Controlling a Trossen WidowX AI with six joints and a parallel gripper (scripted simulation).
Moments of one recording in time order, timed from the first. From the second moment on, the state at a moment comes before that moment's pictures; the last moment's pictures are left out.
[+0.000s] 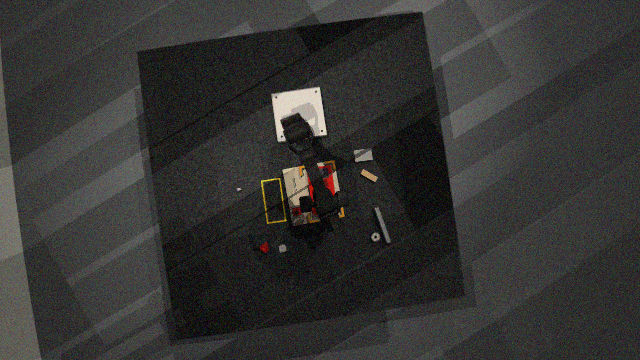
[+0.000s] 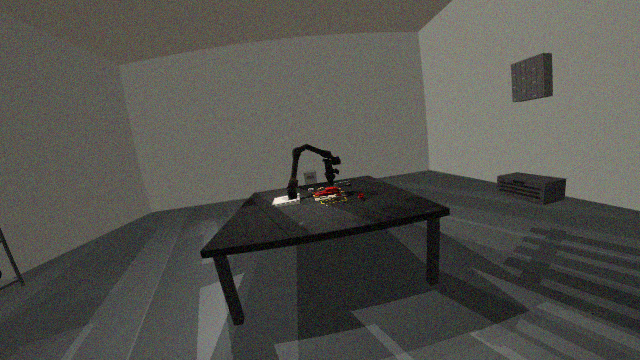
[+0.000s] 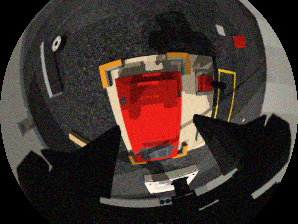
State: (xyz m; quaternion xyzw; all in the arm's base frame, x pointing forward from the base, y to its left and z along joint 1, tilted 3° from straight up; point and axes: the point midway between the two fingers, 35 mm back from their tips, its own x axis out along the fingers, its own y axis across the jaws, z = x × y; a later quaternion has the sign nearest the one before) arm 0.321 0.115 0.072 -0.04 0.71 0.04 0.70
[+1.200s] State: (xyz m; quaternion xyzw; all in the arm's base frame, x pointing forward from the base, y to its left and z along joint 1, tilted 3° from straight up) arm 0.319 0.116 0.046 -0.04 0.71 0.04 0.70
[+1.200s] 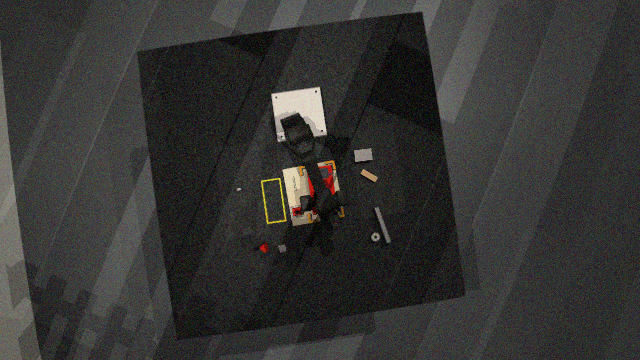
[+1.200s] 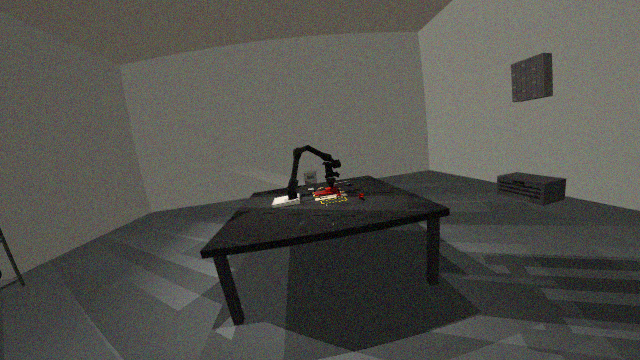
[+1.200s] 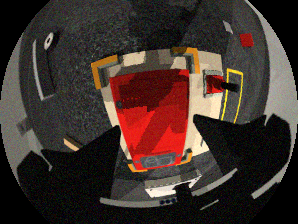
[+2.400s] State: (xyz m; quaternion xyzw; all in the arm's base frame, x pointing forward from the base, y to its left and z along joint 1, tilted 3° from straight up) arm 0.318 0.116 0.031 -0.04 0.71 0.04 0.70
